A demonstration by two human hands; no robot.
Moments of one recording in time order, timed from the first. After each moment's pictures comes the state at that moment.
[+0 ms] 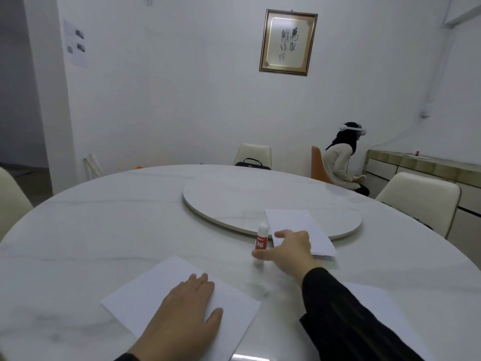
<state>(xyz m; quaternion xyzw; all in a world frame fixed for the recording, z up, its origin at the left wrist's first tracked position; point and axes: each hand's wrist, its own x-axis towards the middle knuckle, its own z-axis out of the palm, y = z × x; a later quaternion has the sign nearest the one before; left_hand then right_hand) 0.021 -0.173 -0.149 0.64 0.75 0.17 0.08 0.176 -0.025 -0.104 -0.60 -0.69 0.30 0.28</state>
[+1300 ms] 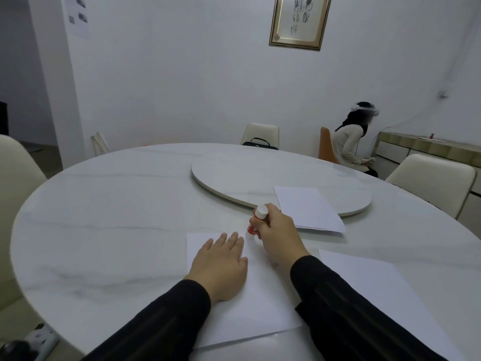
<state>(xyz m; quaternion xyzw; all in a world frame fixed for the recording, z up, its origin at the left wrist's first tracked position) 0.030 -0.125 -0.161 0.68 0.73 0.07 0.06 0.144 -0.052 -0.125 -0.43 -0.76 0.30 0.39</state>
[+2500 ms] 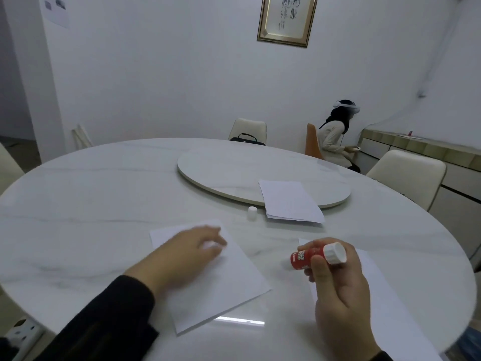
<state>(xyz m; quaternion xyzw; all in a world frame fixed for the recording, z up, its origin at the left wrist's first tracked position) 0.011 -0.164 -0.130 0.66 0.69 0.26 0.14 0.248 -0.161 -0.145 -0.31 -0.68 0.22 0.62</state>
